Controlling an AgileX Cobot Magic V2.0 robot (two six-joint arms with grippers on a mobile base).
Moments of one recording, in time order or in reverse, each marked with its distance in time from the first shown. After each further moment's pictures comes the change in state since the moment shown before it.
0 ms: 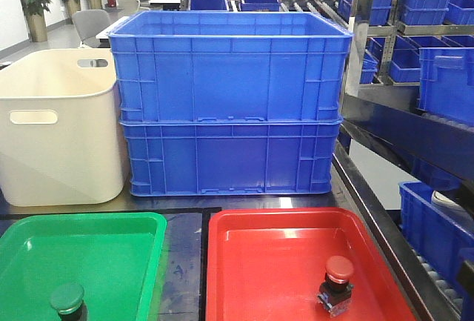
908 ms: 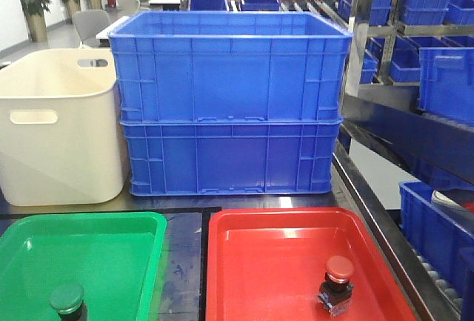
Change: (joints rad) left arm 0.000 0.000 0.002 0.000 0.001 0.000; right arm 0.000 -0.800 0.578 0.573 0.376 -0.488
